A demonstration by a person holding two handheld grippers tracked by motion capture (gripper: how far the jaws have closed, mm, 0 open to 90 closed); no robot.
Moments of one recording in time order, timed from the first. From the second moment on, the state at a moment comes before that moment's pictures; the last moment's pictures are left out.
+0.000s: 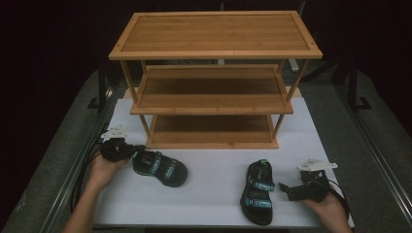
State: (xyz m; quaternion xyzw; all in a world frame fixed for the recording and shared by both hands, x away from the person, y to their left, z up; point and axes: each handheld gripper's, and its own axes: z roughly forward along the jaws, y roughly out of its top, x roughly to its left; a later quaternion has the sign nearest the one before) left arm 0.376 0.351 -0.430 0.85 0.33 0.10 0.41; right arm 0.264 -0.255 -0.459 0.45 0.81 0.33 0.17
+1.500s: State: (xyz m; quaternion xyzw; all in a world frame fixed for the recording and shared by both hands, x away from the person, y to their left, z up) left arm 0.294 0.358 -0.428 0.86 0.31 0.07 0.40; right arm 0.264 -0.255 -0.459 0.45 0.81 0.33 0.17
